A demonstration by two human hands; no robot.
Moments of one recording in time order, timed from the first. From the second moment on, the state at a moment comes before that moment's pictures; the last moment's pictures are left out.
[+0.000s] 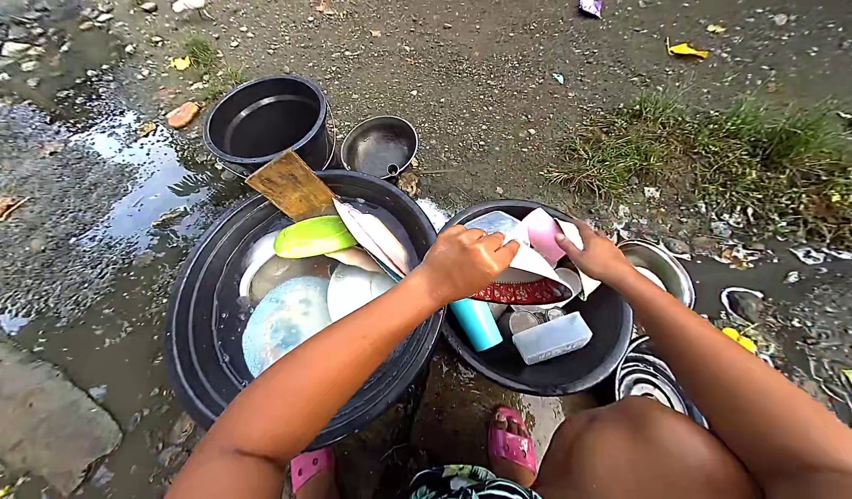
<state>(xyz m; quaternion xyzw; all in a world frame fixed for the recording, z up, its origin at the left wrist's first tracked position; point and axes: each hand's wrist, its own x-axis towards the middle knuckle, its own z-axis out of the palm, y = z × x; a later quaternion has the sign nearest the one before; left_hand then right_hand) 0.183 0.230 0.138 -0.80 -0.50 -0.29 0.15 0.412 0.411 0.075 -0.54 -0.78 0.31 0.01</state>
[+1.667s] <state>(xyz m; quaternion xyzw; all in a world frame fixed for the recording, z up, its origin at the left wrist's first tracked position) -0.031 0.026 -0.025 -0.40 -0.89 -0.07 -0.19 0.271 0.328 0.114 -0.32 -0.93 0.17 -0.05</state>
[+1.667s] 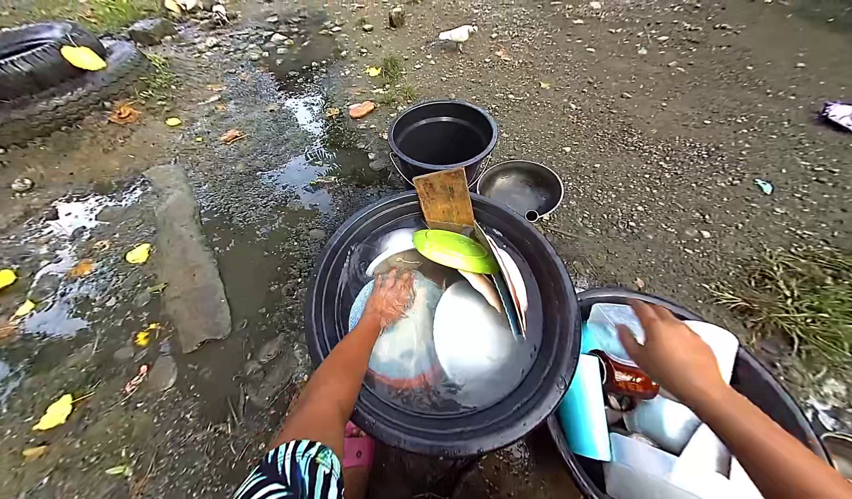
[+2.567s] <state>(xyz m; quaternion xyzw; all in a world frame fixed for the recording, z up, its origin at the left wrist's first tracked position) -0.046 0.062 0.017 -0.31 -0.93 0.03 -0.21 0.078 0.144 0.020 -0.09 -0.94 0.15 -0.28</state>
